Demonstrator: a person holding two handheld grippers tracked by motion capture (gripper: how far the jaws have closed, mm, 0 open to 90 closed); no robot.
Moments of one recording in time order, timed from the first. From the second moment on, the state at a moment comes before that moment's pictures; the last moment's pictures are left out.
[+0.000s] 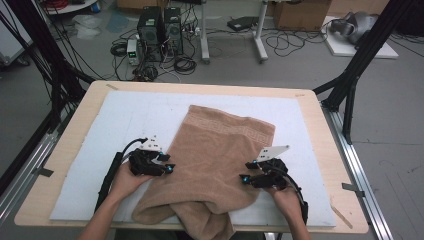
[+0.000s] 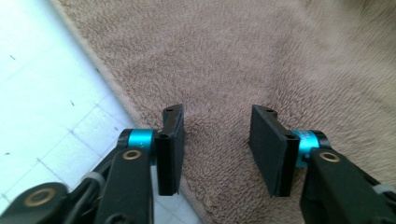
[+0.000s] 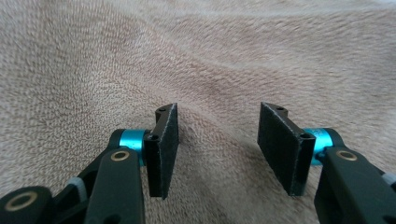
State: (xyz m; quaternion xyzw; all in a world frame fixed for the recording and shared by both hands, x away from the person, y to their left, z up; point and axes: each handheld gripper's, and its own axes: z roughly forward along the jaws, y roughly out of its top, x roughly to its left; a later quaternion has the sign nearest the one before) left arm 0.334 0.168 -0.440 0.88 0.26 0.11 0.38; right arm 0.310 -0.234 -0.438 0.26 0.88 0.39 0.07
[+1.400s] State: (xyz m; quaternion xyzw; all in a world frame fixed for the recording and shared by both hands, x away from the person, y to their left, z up) left arm 0.227 0.242 -0.407 0.84 0.27 0.17 0.44; right arm 0.260 -0.191 -0.404 0.12 0.91 0.40 0.01
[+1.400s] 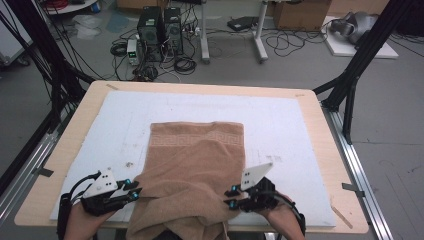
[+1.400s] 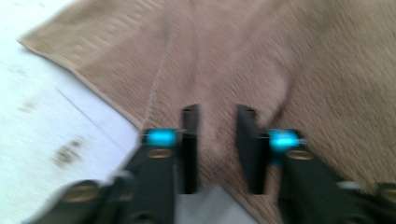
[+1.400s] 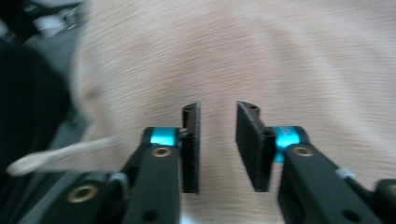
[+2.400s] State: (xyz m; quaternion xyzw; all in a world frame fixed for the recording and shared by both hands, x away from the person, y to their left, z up) left arm 0.385 0.212 -0.447 0.81 0.40 0.17 0.39; right arm 0.414 -0.222 -0.445 0.33 0.86 0.37 0.12
